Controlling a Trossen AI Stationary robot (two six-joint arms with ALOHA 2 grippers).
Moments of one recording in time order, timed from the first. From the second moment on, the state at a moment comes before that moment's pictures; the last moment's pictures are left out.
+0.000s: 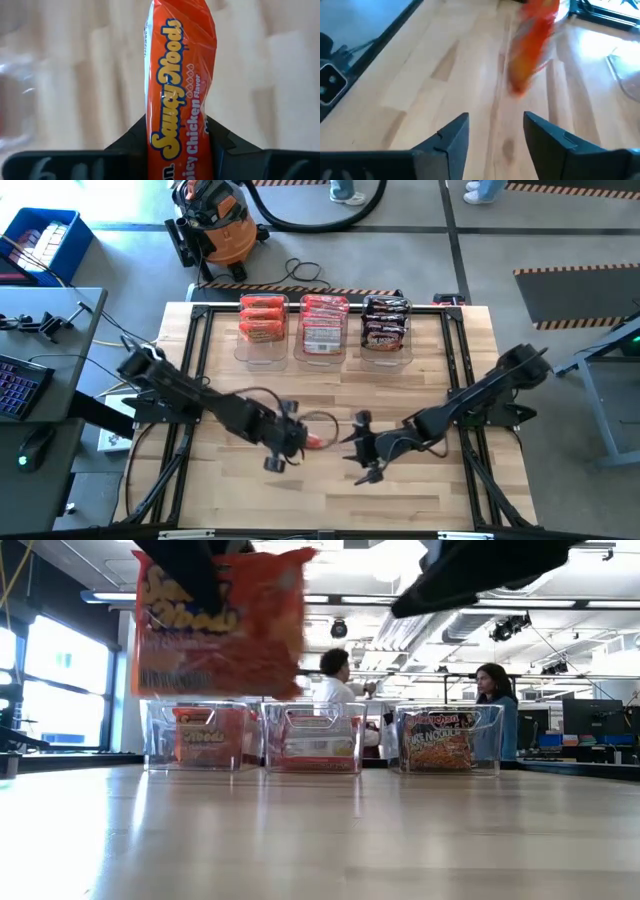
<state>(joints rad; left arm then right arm) -0.43 1.67 1.35 -0.80 -0.25 -0.14 0.51 1.57 0.88 0.09 0.34 0.04</state>
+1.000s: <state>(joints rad) 0.25 1.11 1.08 -1.01 -0.19 0.38 0.55 1.50 0.84 -0.07 0.41 0.14</state>
